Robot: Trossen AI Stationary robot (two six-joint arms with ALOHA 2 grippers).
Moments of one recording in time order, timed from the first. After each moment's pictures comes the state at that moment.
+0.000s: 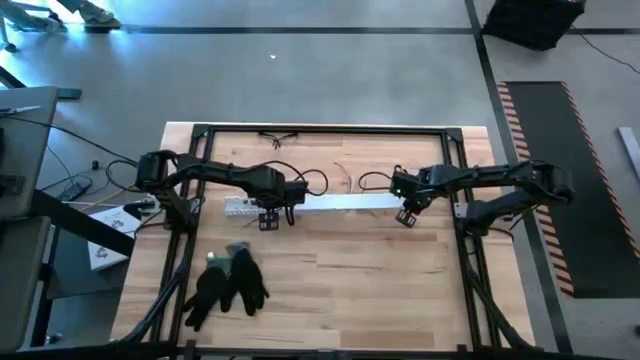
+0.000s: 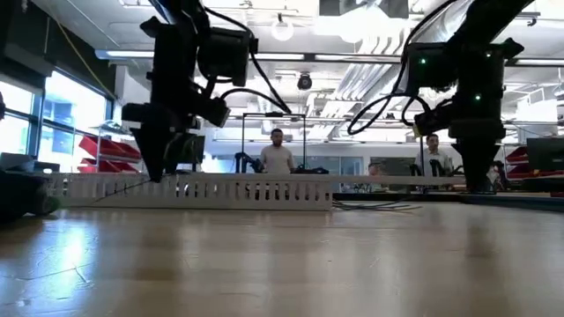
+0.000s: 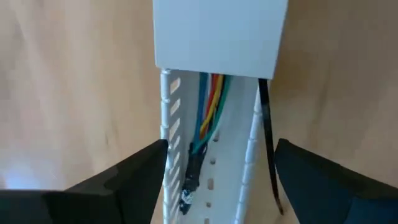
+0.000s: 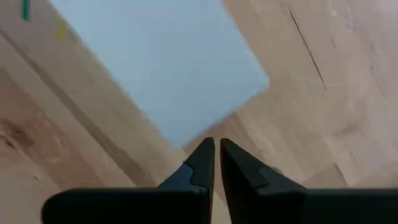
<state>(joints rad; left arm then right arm) 0.10 1.74 1.14 -1.00 -0.21 0.01 -0.24 1.30 0.66 -0.84 0.10 0.33</state>
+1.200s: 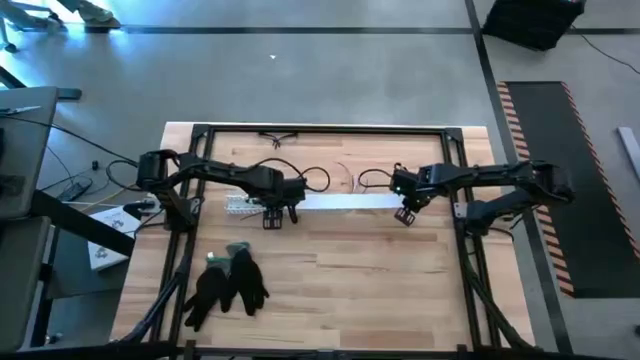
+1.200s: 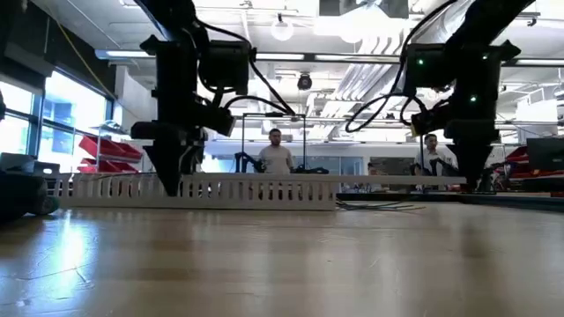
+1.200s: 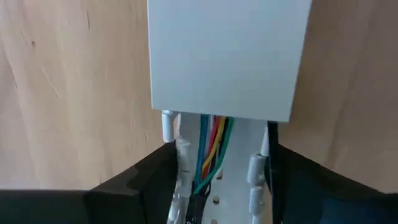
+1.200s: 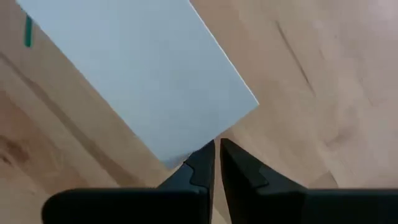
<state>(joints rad) 0.13 1.74 1.06 -0.83 -0.17 0.09 -0.26 1.30 0.66 -0.77 0.09 0.31</state>
